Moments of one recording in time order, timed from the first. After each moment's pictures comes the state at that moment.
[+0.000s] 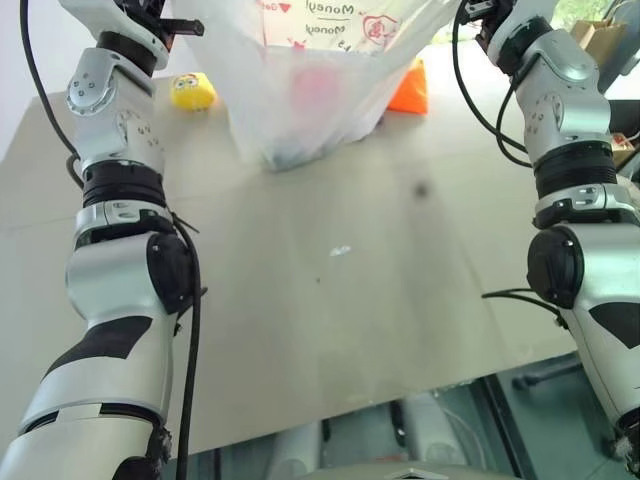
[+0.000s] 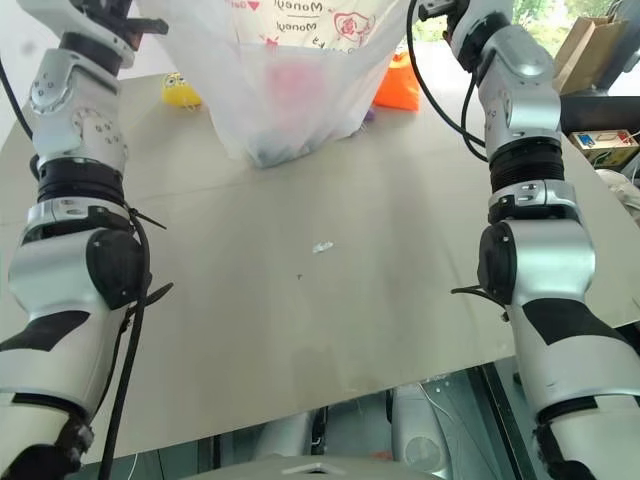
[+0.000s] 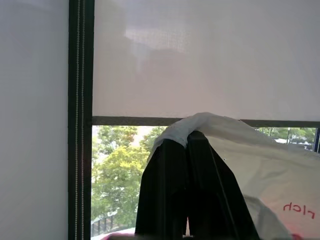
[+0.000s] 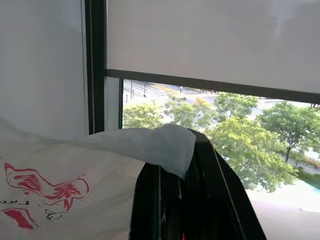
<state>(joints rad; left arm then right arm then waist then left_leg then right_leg) -1.33 0.59 0.31 1.00 -0.34 -0.16 -0.53 -1.44 -0.35 -0.17 0.94 0.19 -0.01 0.45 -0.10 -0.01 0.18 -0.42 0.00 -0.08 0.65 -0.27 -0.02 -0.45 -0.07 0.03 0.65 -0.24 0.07</state>
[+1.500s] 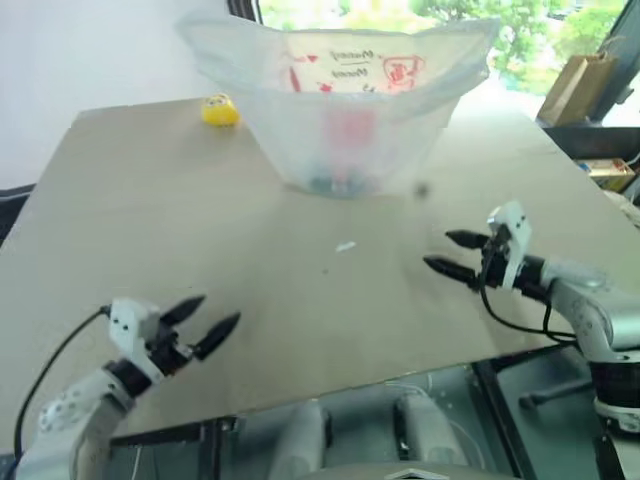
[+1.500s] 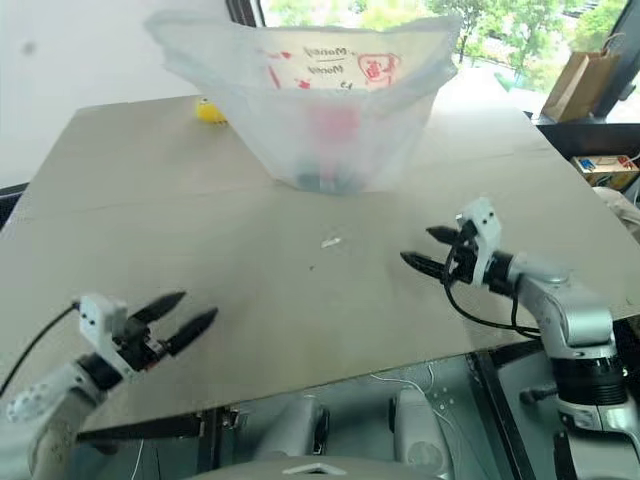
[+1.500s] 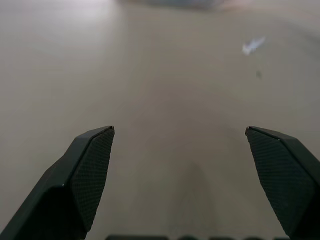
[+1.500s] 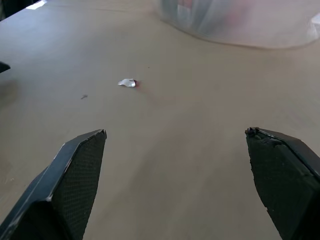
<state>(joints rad) 0.37 0.53 0.39 -0.22 -0.52 0.23 -0.76 -0.27 -0.54 -0.08 -0.16 0.49 0.60 0.83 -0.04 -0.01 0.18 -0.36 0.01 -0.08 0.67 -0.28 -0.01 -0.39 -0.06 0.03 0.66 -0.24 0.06</state>
